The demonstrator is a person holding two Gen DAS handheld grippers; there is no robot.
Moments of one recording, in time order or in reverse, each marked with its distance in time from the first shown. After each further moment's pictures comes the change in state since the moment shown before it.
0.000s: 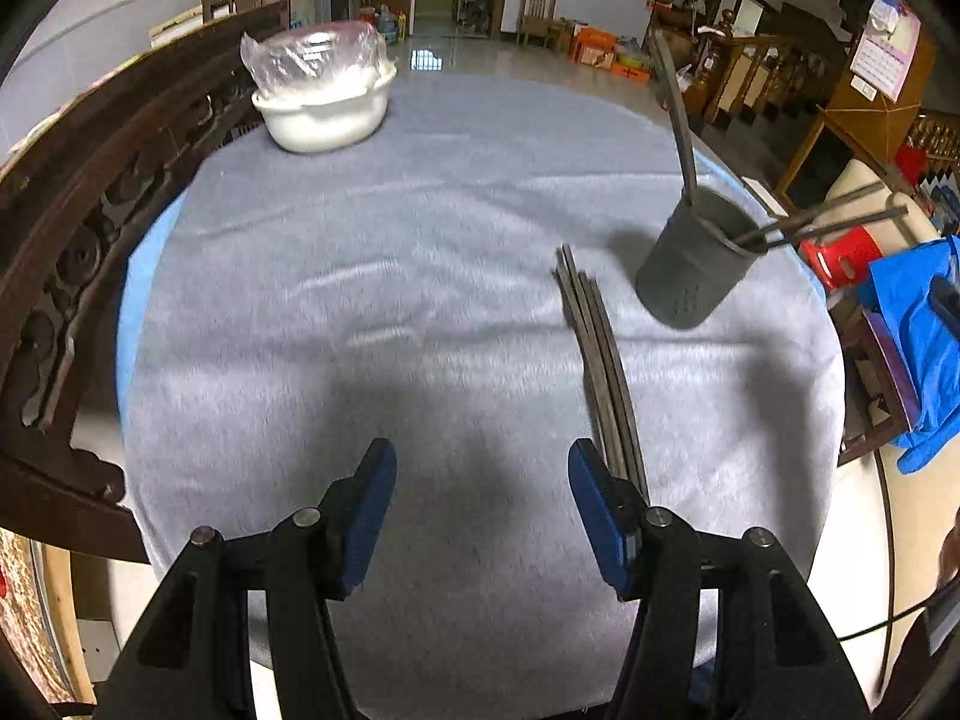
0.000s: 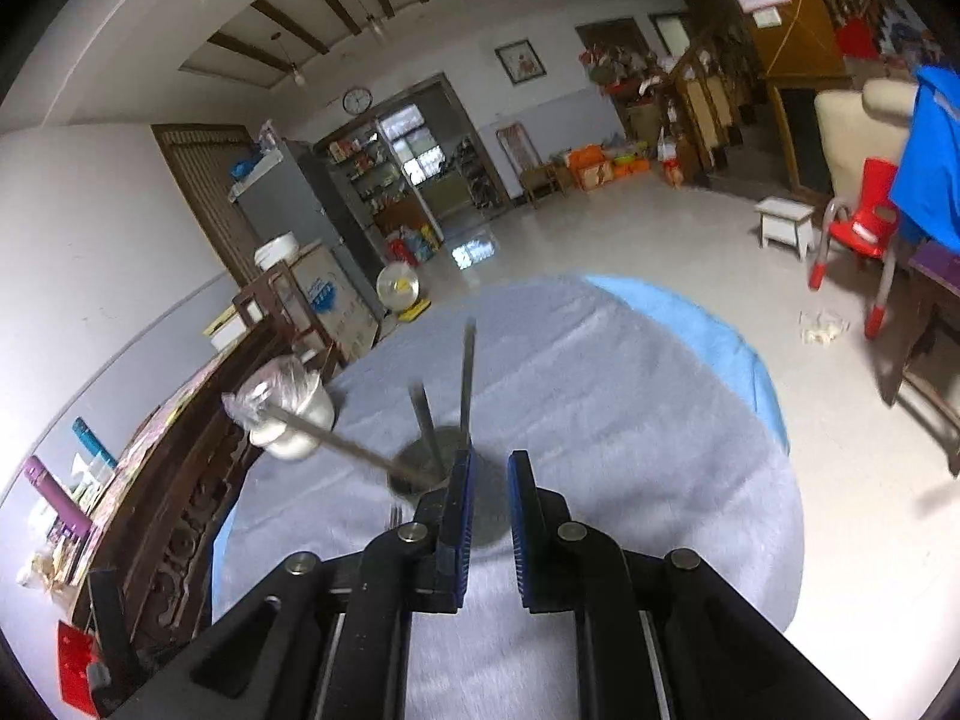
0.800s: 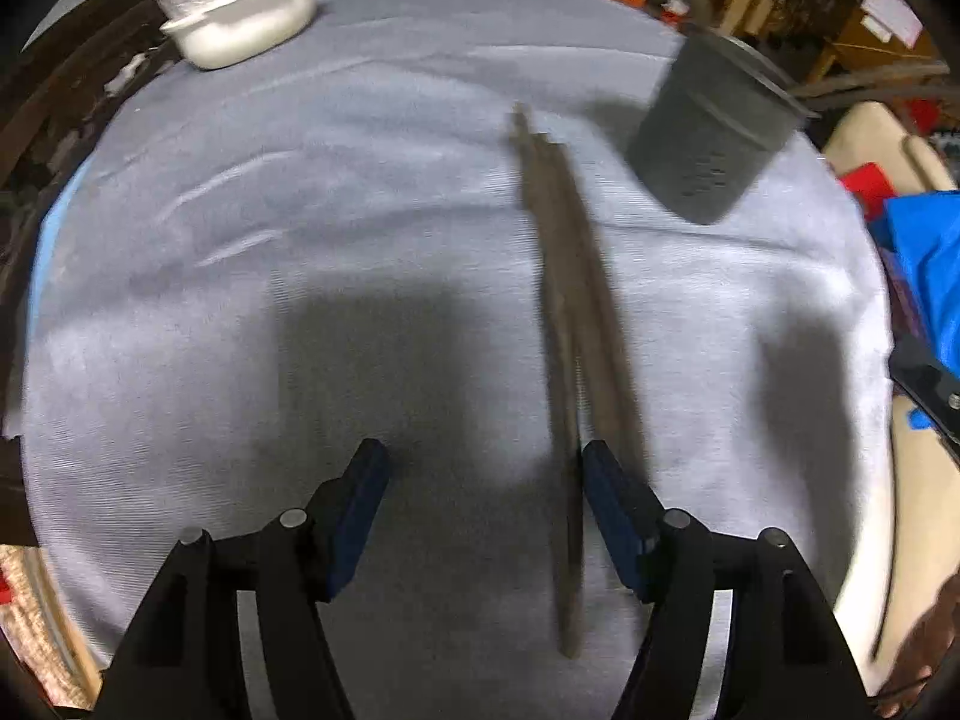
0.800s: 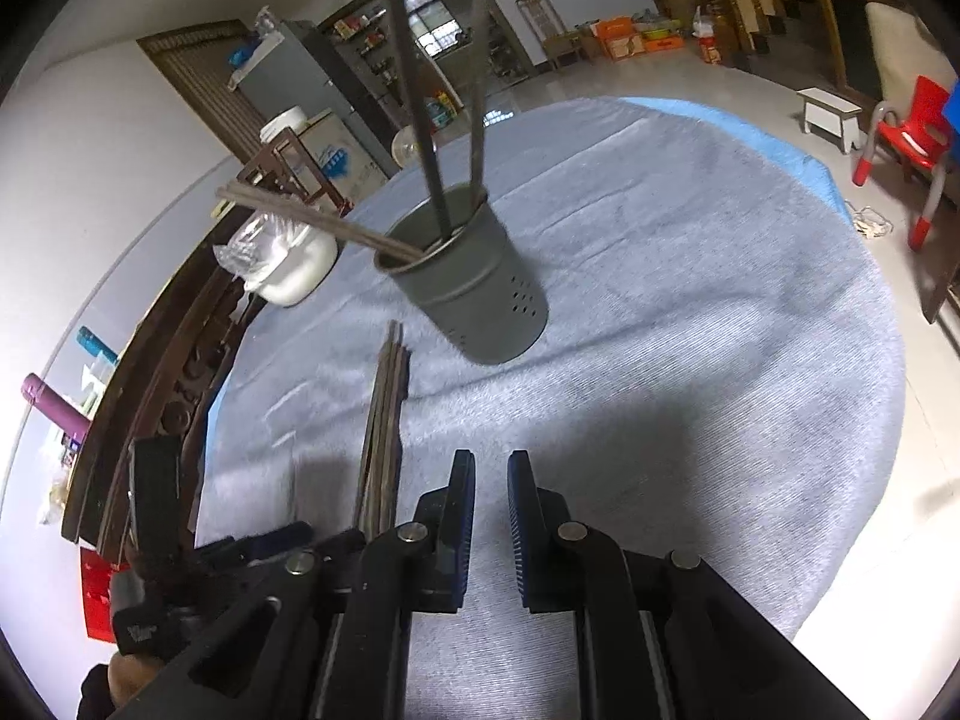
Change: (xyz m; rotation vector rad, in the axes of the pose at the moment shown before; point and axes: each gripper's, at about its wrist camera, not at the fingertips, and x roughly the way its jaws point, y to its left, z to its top) left arm 0.087 -0.041 -0.016 0.038 0.181 0.034; right arm 0.072 0.005 -0.079 -0.013 0.328 0.053
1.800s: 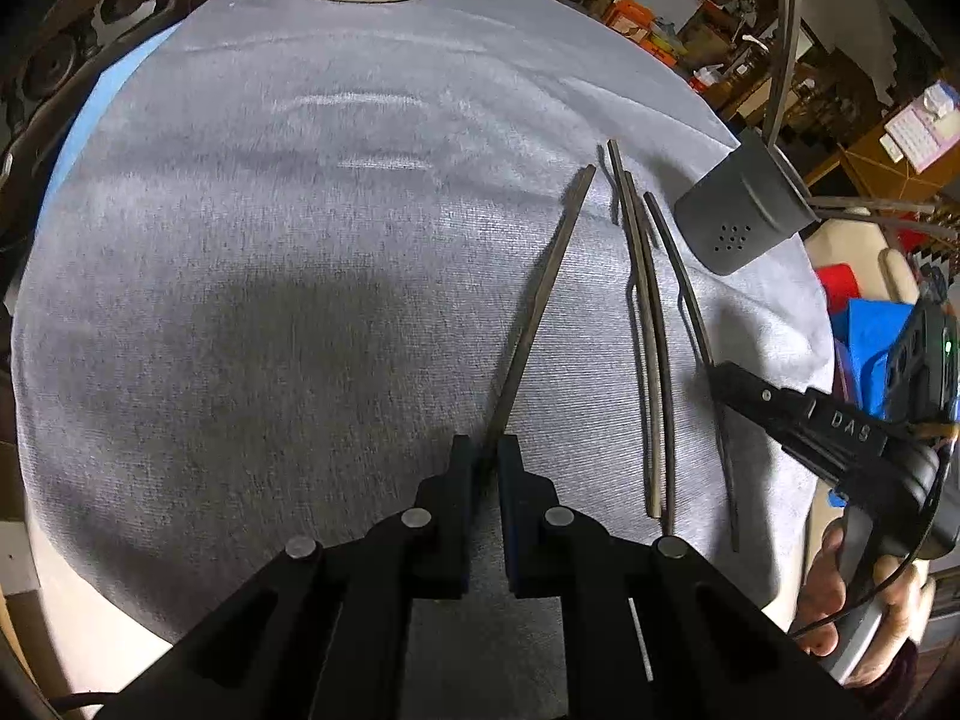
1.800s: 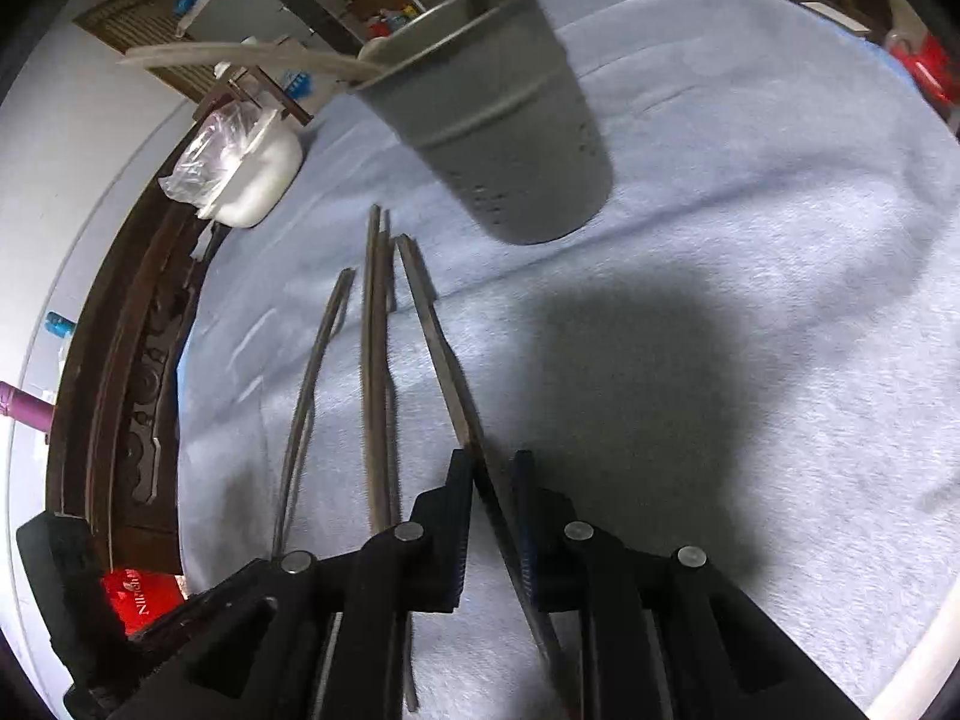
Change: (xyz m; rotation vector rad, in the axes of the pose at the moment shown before) left arm -0.035 0.072 -0.047 -0.240 -0.018 -0.224; right arm 0.086 0.022 -0.009 0.082 0.240 -0.031
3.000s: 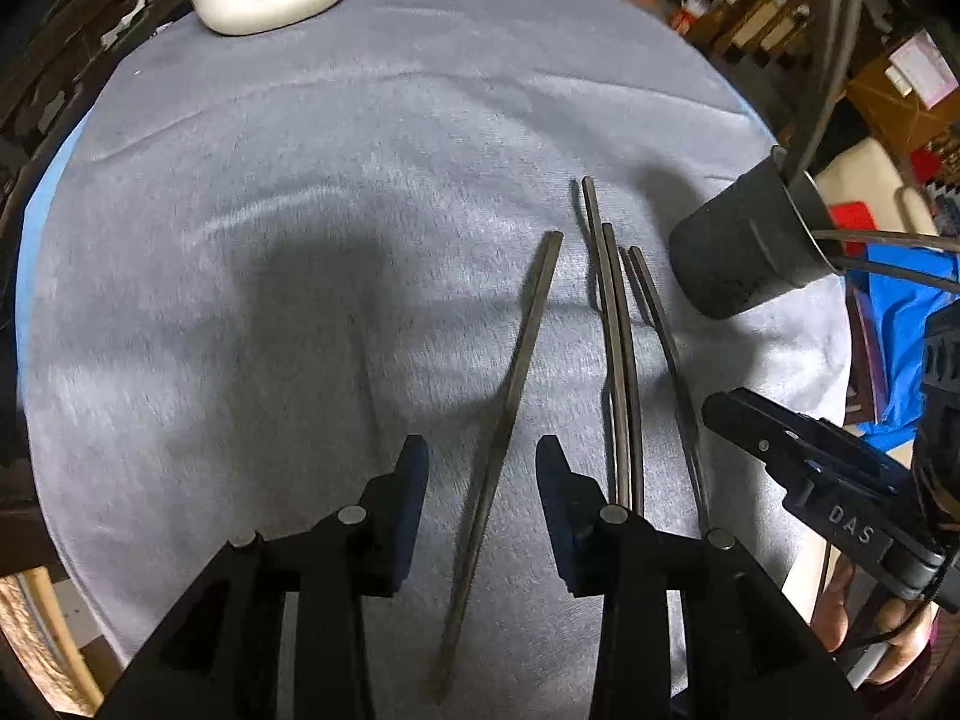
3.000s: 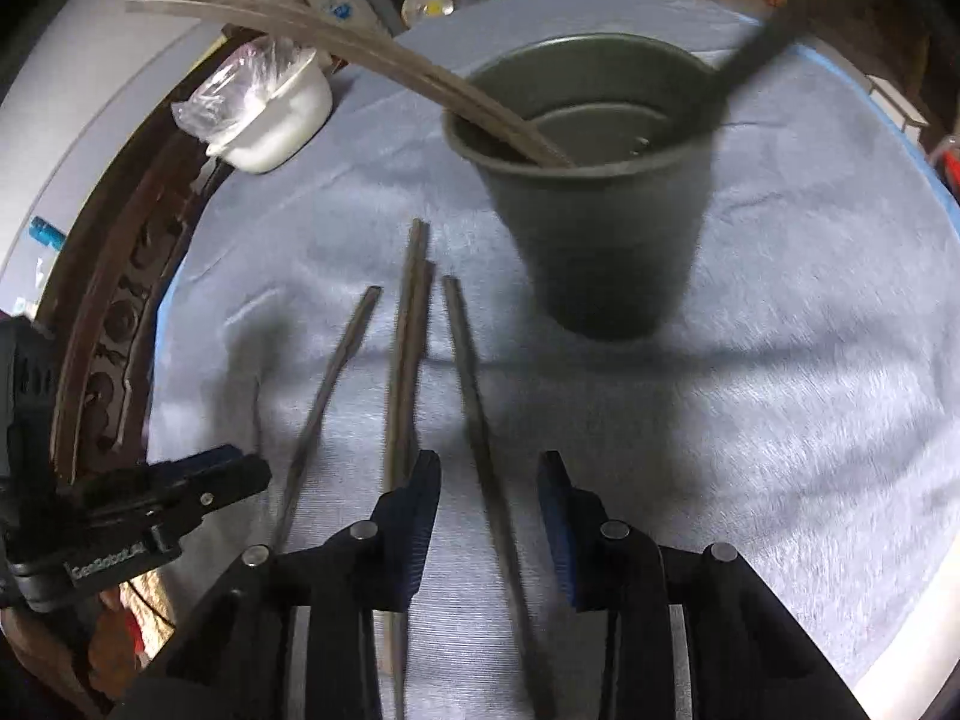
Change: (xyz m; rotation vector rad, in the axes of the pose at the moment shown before) left arm 0.022 -0.040 0.094 0.139 0.160 0.090; right arm 0.010 0.041 0.055 -0.211 0.119 -0.086
